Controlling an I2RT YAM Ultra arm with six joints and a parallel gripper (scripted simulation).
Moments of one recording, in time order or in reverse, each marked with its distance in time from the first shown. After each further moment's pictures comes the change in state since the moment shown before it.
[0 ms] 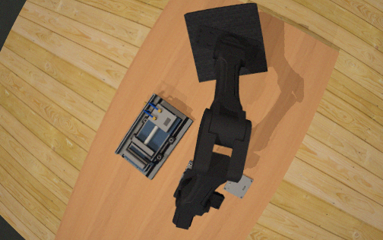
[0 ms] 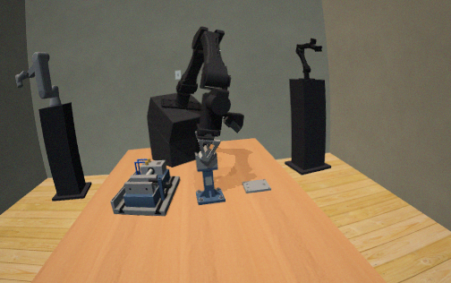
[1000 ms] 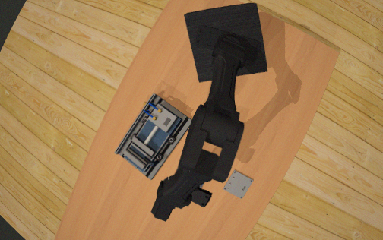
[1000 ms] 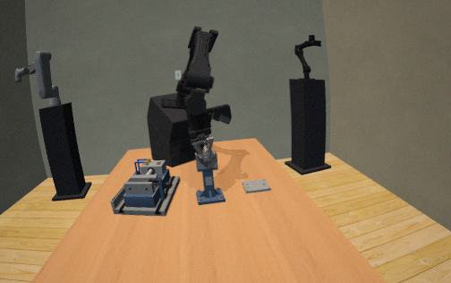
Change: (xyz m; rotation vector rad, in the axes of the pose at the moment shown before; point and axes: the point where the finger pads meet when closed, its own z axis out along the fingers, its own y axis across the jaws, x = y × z) arm 0.002 -0.003 -0.001 0.006 -0.312 0.002
